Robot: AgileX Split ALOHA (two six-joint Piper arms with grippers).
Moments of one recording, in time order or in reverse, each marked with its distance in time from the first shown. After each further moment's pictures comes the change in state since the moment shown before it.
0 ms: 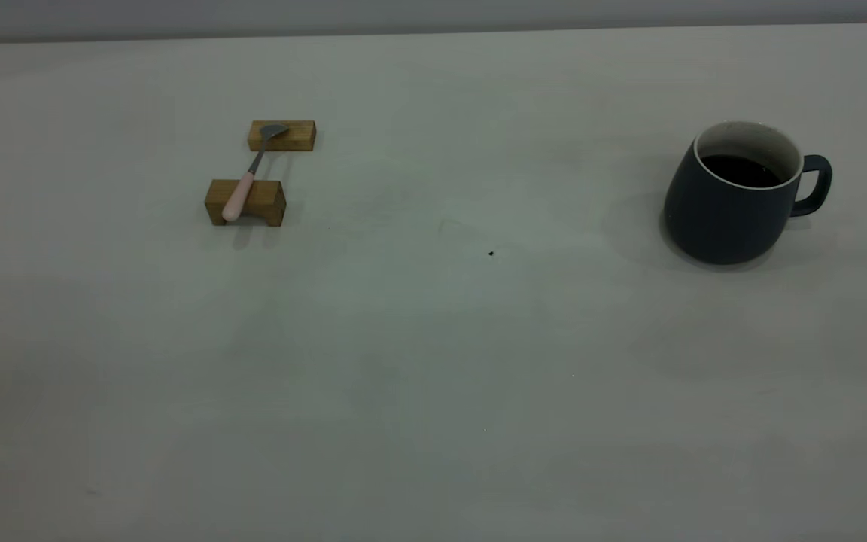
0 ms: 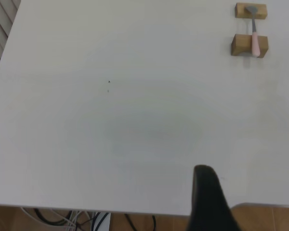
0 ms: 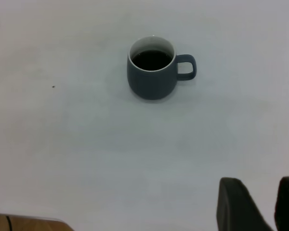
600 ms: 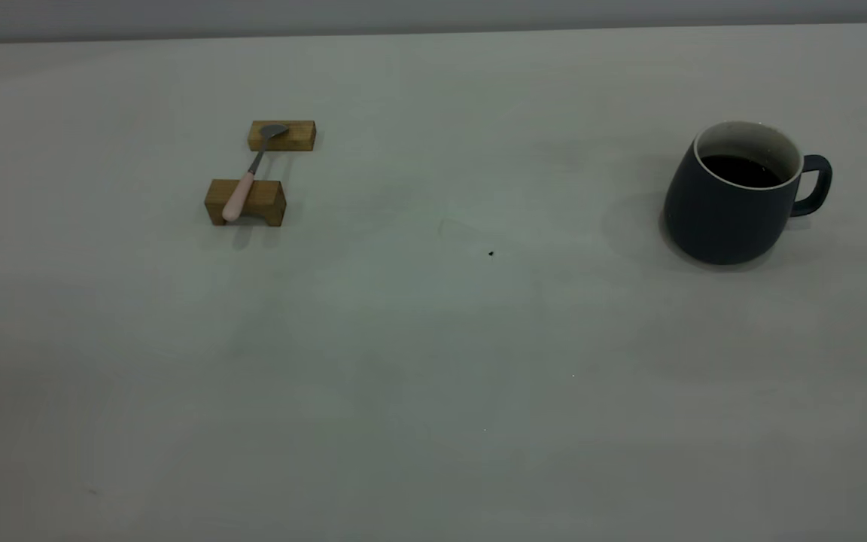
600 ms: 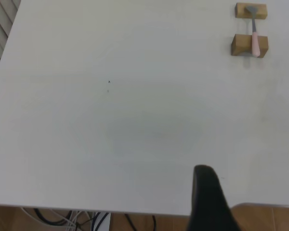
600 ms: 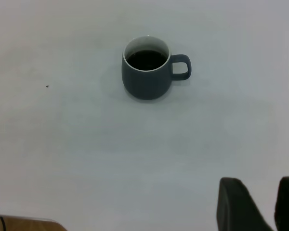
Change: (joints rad) left arm 0.000 0.000 0.000 0.000 0.000 0.000; right arm 0.000 0.000 0.000 -0.017 0.000 0.000
